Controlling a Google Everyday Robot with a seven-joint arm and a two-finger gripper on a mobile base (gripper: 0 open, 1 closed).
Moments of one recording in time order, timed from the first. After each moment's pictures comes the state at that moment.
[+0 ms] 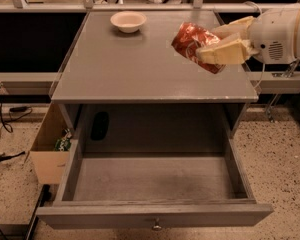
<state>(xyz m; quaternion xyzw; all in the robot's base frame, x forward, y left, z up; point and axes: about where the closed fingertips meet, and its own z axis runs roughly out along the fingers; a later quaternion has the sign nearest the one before) 0.553 -0.135 1.006 -0.45 0.70 0.17 0.53</state>
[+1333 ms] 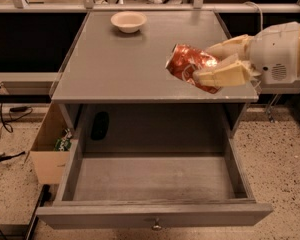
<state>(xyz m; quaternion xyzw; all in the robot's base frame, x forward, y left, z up) 0.512 -0.116 0.985 -0.50 0.67 0.21 0.51</state>
